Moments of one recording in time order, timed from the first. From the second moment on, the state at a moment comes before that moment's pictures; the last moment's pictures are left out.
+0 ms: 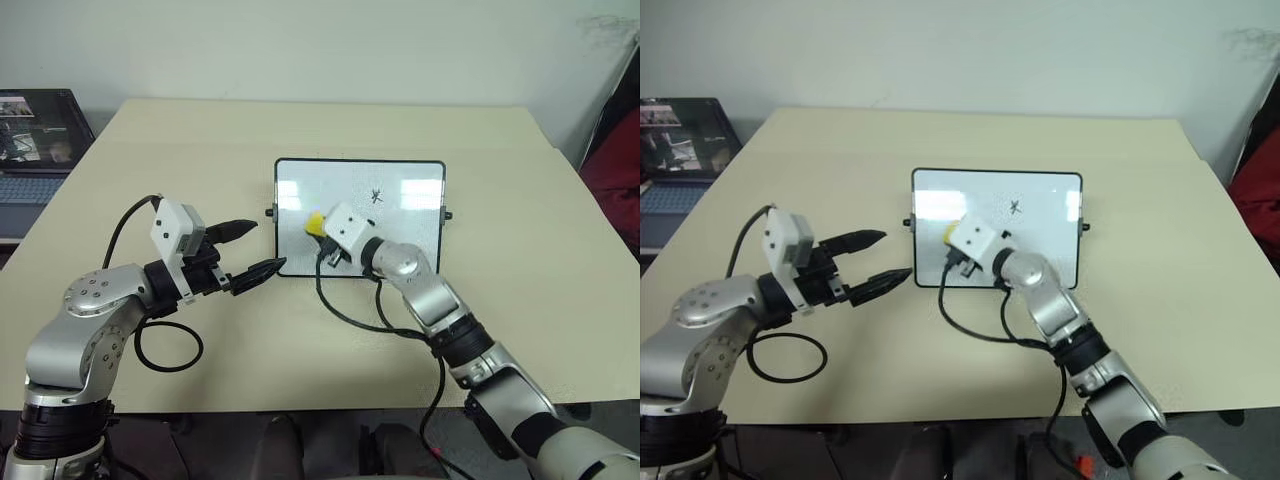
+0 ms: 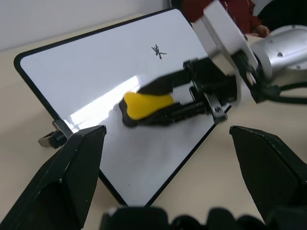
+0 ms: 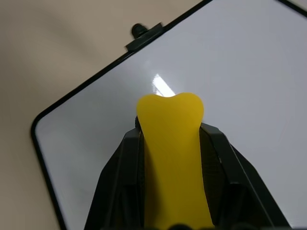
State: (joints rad) left arm -0.20 0.74 0.22 -0.34 -0.60 0.53 -0.87; right arm -0.69 -0.11 0.41 0.26 -0.17 0.28 0.45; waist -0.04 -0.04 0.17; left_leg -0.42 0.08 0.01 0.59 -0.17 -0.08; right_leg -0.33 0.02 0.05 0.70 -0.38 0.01
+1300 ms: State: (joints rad) left arm -0.28 0.71 0.12 -0.27 -0.55 0.47 -0.93; right arm -0.21 -0.45 0.02 -0.76 0.14 0.94 0.48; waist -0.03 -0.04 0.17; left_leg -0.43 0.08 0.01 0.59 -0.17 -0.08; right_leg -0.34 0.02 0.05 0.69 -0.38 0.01
